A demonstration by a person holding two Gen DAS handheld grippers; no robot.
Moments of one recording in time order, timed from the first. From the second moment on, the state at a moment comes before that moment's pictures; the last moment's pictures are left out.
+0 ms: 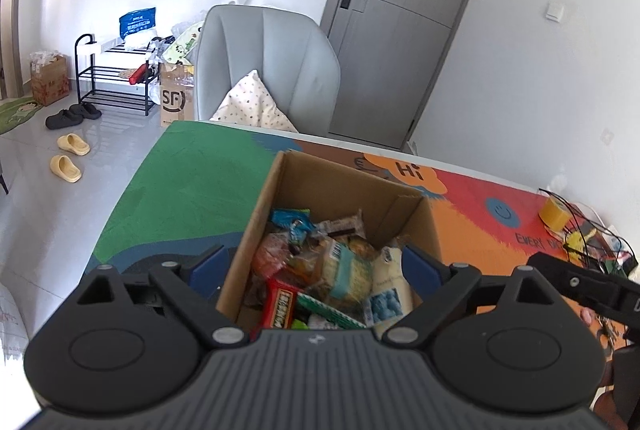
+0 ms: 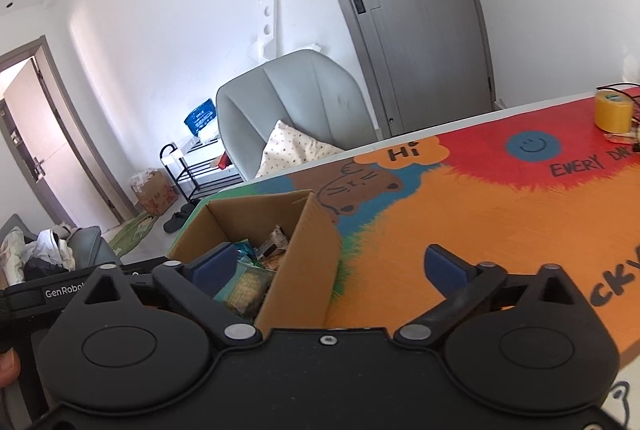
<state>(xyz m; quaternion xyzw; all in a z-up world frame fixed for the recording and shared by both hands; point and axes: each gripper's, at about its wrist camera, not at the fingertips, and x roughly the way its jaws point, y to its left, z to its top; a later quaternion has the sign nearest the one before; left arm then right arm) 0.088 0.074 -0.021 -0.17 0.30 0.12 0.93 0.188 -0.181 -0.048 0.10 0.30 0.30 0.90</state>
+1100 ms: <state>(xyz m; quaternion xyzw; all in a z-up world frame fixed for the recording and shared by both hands) 0.025 0.014 0.013 -0.10 0.28 0.05 0.95 0.117 -0.274 -0.027 0.11 0.28 0.24 0.92</state>
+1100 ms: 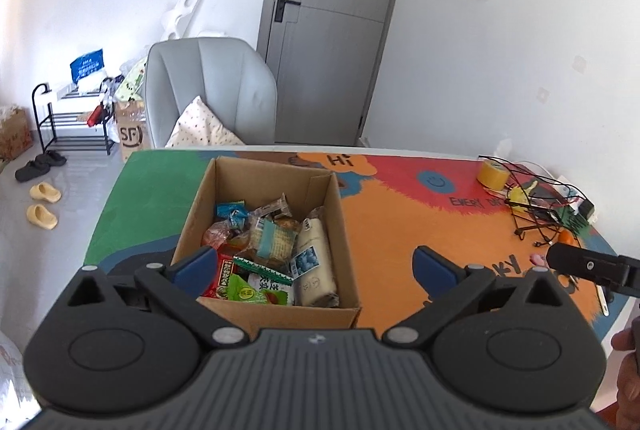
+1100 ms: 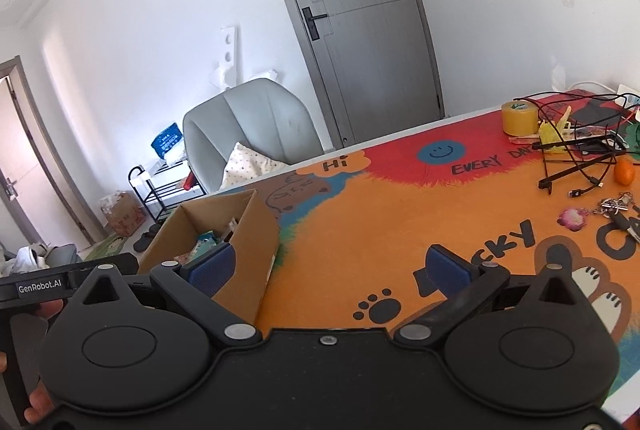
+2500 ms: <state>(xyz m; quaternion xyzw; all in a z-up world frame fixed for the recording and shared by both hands) -0.022 0.010 0.054 -0.05 0.28 0.02 0.96 0.068 -0.279 0.013 0.08 0.27 0.28 0.92</state>
